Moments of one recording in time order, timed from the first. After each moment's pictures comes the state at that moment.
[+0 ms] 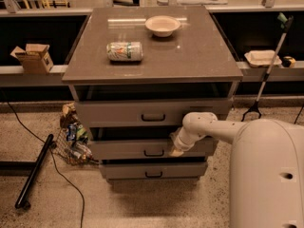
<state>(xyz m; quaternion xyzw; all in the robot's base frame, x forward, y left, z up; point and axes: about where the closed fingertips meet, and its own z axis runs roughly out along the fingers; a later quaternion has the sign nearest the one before) 0.645 -0.102 0.398 -0.70 0.69 0.07 0.17</state>
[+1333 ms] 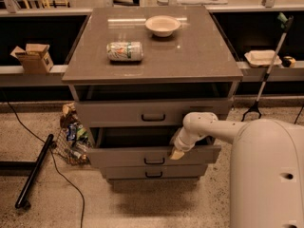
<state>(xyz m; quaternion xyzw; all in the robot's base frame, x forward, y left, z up) 0.648 -0.102 0.403 -0.70 0.69 0.07 0.17</state>
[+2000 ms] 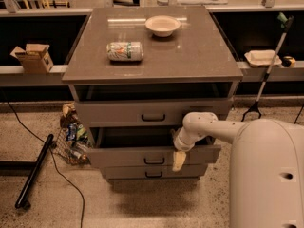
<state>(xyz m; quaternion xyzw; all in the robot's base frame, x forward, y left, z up) 0.648 -0.101 0.403 -0.70 0.69 0.07 0.17</state>
